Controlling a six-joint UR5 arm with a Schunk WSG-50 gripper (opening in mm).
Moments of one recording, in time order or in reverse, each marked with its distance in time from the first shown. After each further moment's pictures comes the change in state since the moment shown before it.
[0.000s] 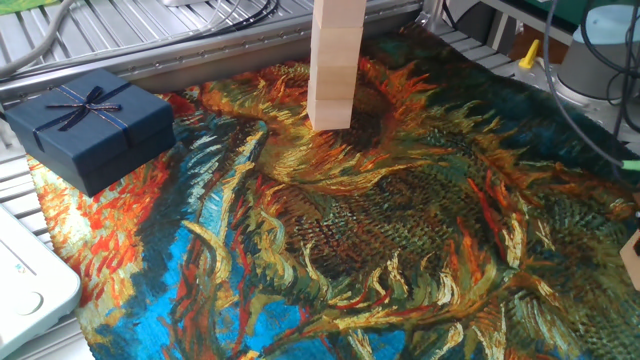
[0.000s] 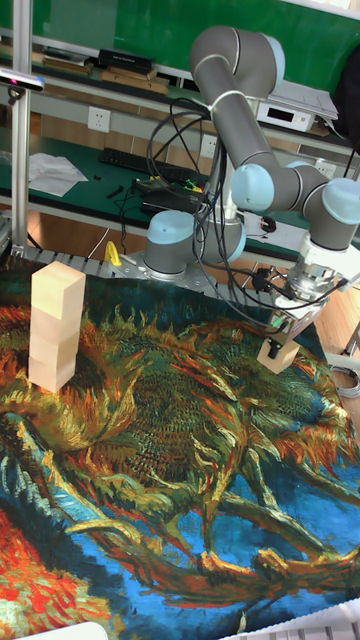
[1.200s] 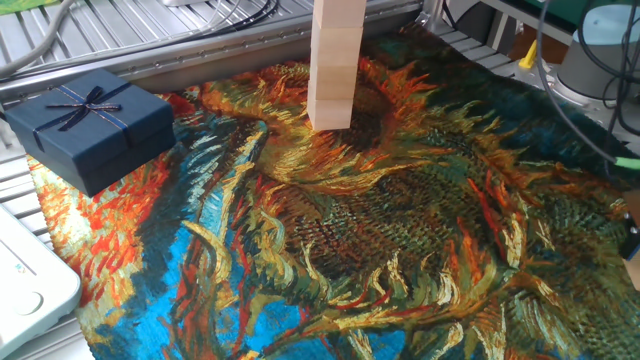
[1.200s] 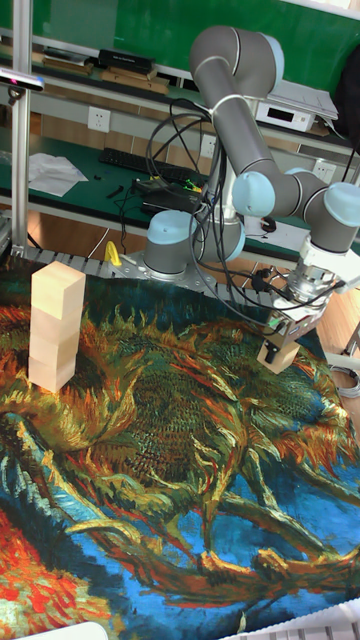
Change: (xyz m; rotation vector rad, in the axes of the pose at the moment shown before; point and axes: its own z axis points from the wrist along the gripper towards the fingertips) arm -0.006 -0.008 0.010 0.062 -0.024 0.086
